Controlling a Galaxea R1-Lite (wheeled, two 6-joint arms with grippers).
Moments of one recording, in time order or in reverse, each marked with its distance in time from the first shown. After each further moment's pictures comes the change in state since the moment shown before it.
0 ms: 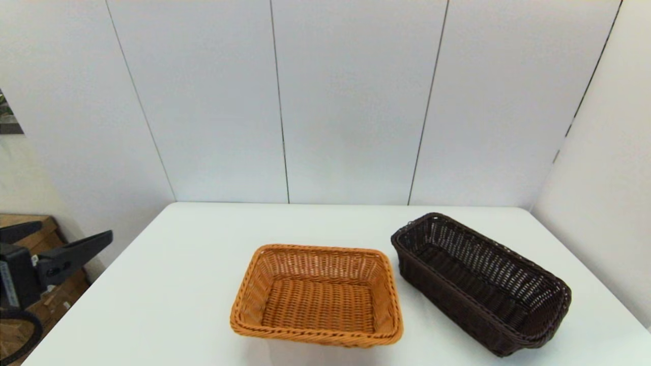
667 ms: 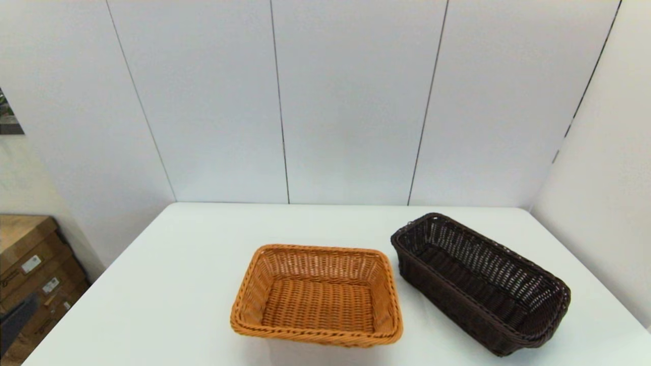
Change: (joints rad) left arm 0.076 -0.435 0.271 -0.078 -0.053 0.001; right arm 0.000 0.000 0.000 0.000 0.000 0.000
